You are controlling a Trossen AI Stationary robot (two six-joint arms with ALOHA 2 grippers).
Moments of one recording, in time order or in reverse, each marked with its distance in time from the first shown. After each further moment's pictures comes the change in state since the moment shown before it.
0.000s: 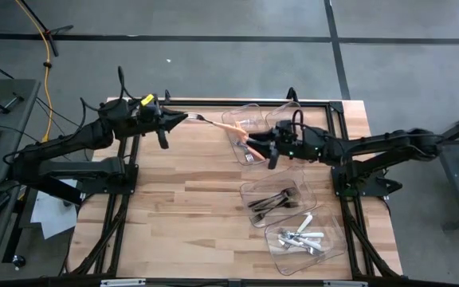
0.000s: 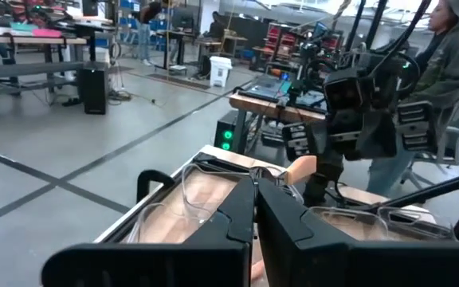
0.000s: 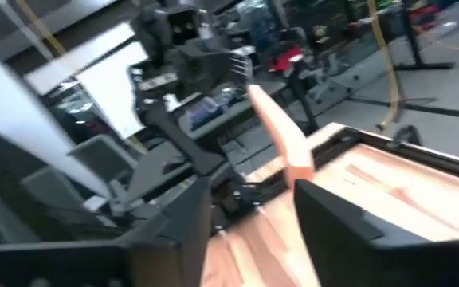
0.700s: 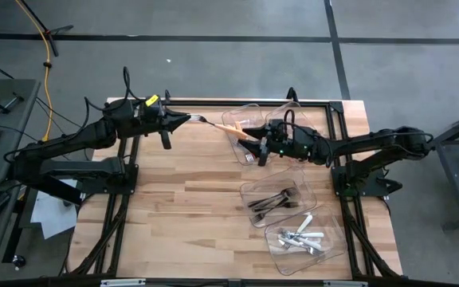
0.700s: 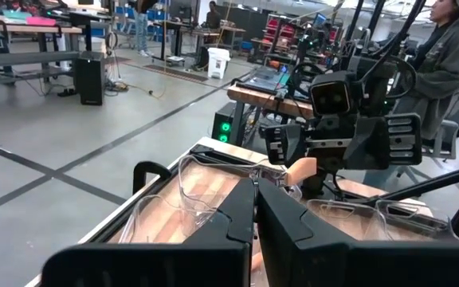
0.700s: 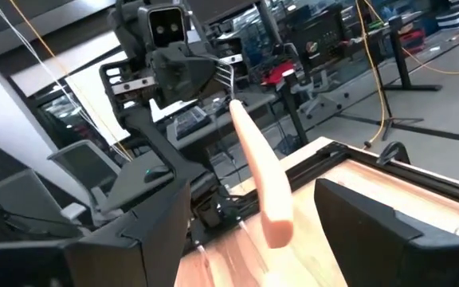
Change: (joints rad) left arm 0.000 0.032 0.000 0.003 0.006 -0.009; right arm -0.047 0.145 0.000 0.172 0.002 -0.055
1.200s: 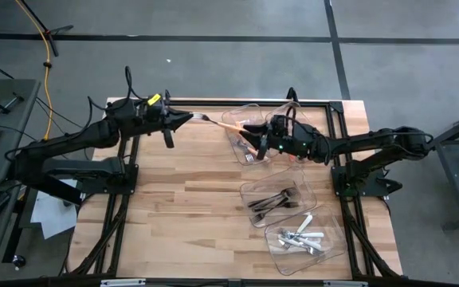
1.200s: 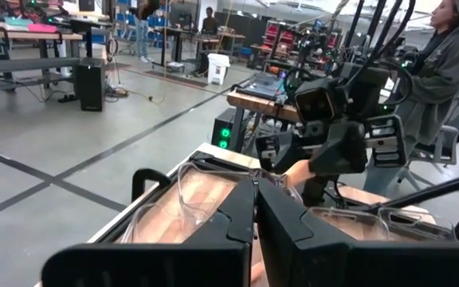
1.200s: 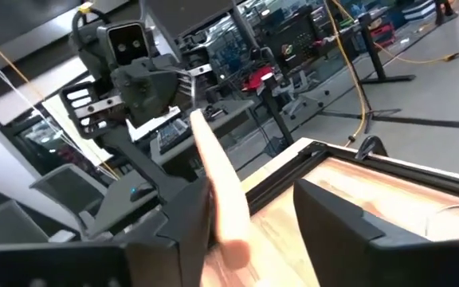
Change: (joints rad) left arm 0.000 0.029 0.000 0.049 -0.002 0.000; right arm -0.029 0.004 0.000 -0.010 0.048 0.078
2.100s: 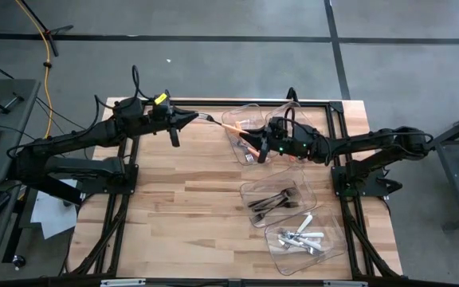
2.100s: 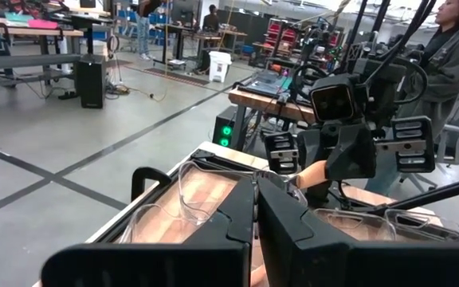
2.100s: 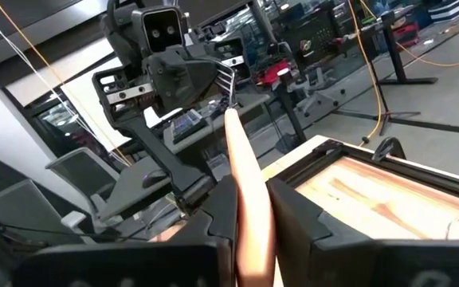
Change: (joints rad) left arm 0.000 0.070 0.000 0.067 0.001 -0.003; right arm 0.003 -0.001 0.000 0.006 -0.055 -0.034
